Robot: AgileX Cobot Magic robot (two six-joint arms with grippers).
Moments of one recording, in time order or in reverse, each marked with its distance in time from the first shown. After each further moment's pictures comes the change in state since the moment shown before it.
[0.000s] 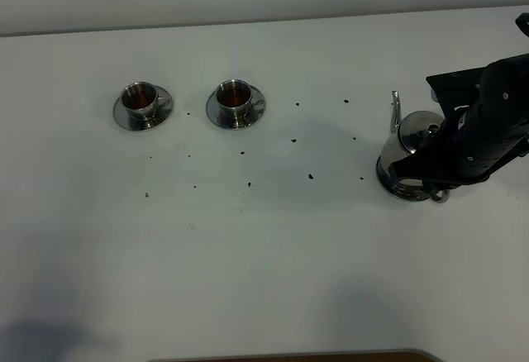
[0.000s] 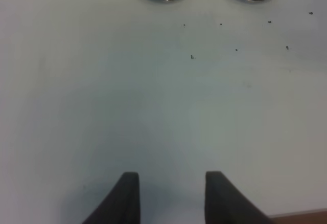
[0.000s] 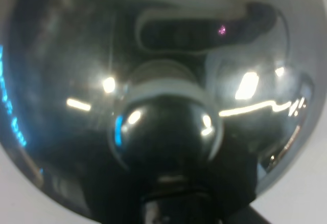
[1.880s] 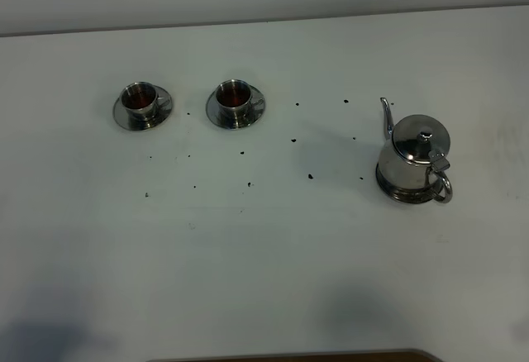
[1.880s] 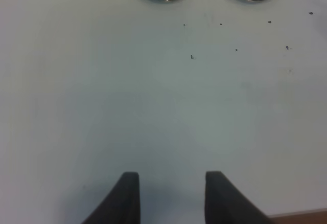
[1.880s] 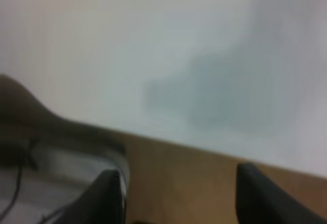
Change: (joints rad) left arm 0.000 0.000 0.000 0.000 0.000 0.000; right arm 0.000 -1.134 0.478 -0.124 0.515 -0.007
